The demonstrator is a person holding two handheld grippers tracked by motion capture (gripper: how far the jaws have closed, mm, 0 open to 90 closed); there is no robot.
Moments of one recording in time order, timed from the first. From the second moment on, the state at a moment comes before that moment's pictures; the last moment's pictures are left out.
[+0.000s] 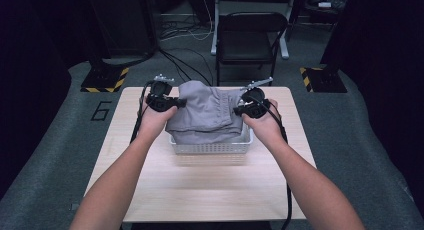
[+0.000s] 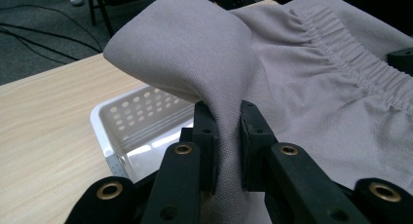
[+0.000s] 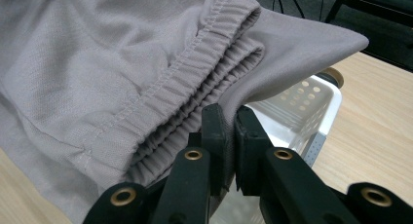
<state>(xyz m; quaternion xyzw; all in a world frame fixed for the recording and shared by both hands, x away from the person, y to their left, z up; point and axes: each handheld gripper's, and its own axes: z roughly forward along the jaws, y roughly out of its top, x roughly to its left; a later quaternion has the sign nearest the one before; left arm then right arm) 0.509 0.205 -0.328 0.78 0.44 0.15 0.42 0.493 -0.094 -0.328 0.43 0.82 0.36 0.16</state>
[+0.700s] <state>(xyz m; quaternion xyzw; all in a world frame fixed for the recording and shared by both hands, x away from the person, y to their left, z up) 0.536 0.197 -0.351 0.79 0.45 0.15 0.40 0.517 -0.093 -0.343 0.45 0.81 0.34 0.17</state>
